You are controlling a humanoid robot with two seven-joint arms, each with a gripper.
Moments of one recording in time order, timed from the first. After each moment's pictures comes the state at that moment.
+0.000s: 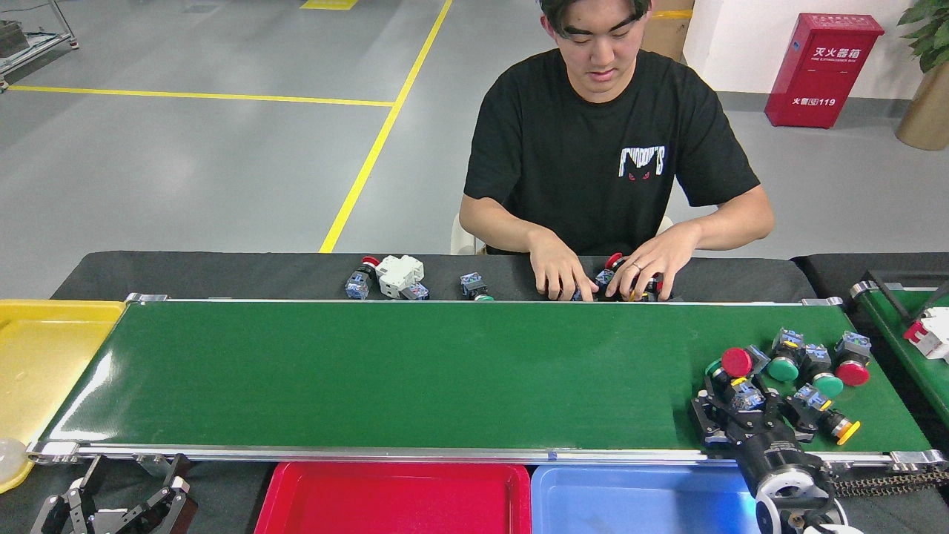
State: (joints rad) left arm 0.28 0.08 0.46 -1.73 -1.36 -0.44 0.00; right arm -0.14 -0.19 0.05 -1.28 1.30 -0.04 0.06
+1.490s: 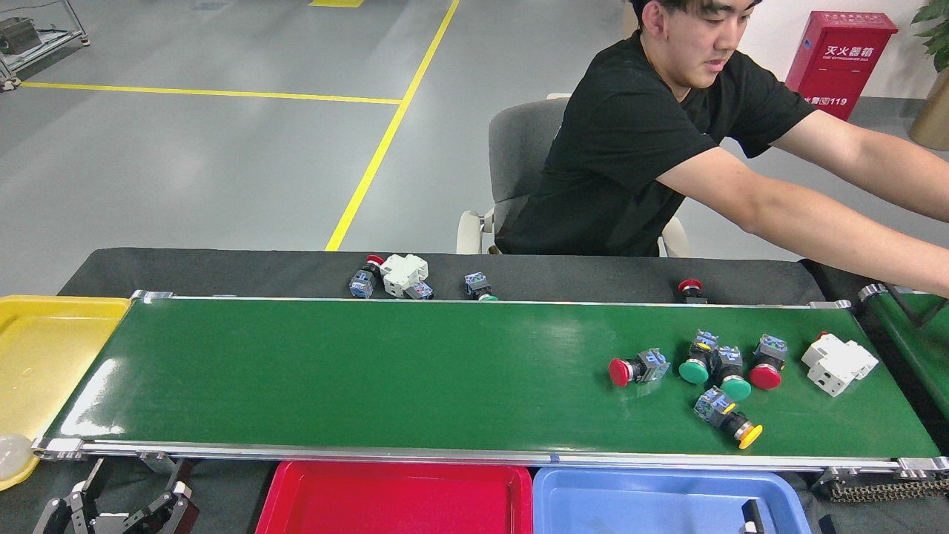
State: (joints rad) left arm 0.29 0.08 0.45 -1.74 -1.36 -0.45 -0.01; right arm 0.34 0.07 -0.28 -1.75 1.28 -0.14 -0.07
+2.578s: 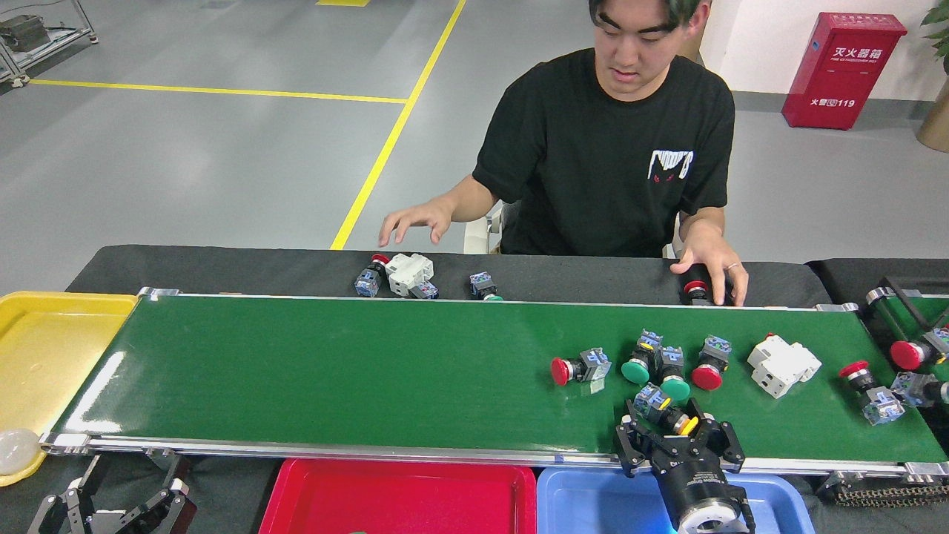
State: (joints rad) left arm 0.29 0.08 0.46 -1.75 -1.35 -0.45 -0.01; right arm -0.01 0.04 0.08 -1.49 1.46 -0.01 0.12
